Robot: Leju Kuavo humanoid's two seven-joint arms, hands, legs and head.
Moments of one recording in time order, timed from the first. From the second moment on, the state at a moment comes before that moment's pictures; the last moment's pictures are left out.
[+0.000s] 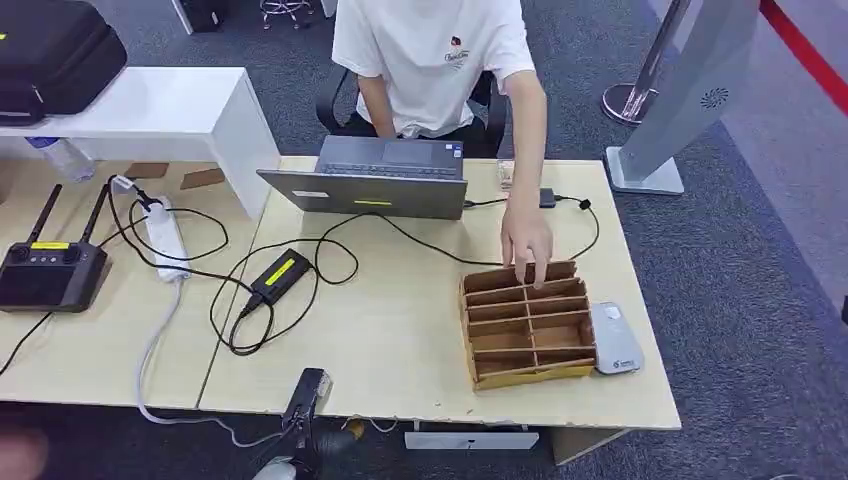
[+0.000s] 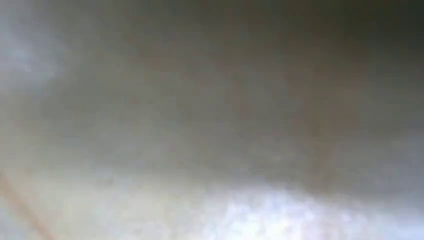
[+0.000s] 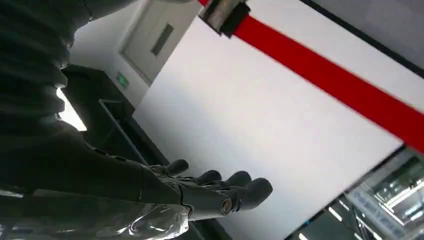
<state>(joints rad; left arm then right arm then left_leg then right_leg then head) -0.18 -0.14 -0.36 -0.52 0.39 0.14 0.07 -0.68 -0.73 0.18 -0.30 1.46 -0.01 0.57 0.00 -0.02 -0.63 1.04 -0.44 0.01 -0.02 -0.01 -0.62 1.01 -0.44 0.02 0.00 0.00</state>
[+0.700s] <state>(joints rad) -0.18 -0.13 -0.36 -0.52 0.40 0.12 0.07 -0.36 -0.74 -0.02 -0.27 1.40 -0.01 0.58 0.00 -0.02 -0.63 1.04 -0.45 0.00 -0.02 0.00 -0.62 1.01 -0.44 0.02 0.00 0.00</state>
